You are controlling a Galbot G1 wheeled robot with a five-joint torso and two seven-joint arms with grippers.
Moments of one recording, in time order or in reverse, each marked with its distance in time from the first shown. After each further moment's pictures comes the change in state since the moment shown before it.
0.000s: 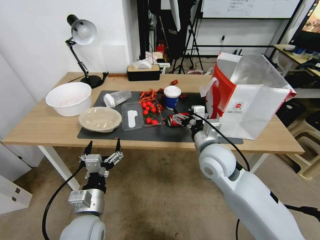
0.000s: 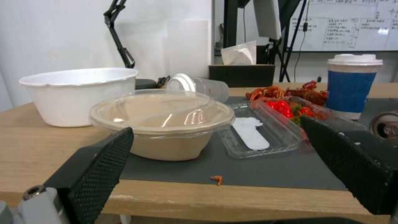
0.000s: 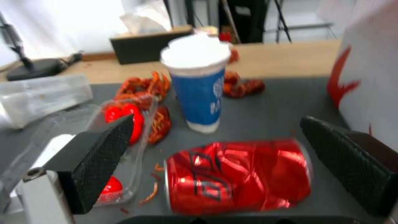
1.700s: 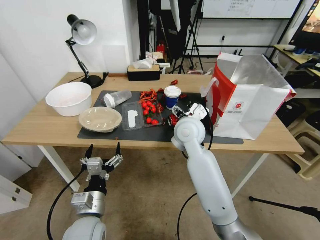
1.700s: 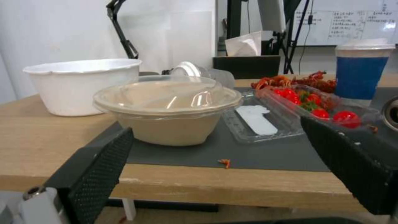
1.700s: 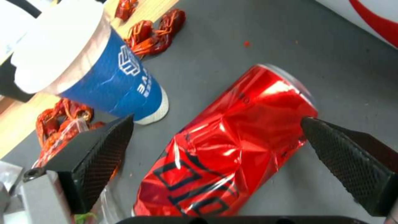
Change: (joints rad) left arm -0.005 0.000 -0.012 0.050 0.002 -0.037 -0.002; right arm 0.106 0.439 0.207 -0.215 0.243 -0.017 0.440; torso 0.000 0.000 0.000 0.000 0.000
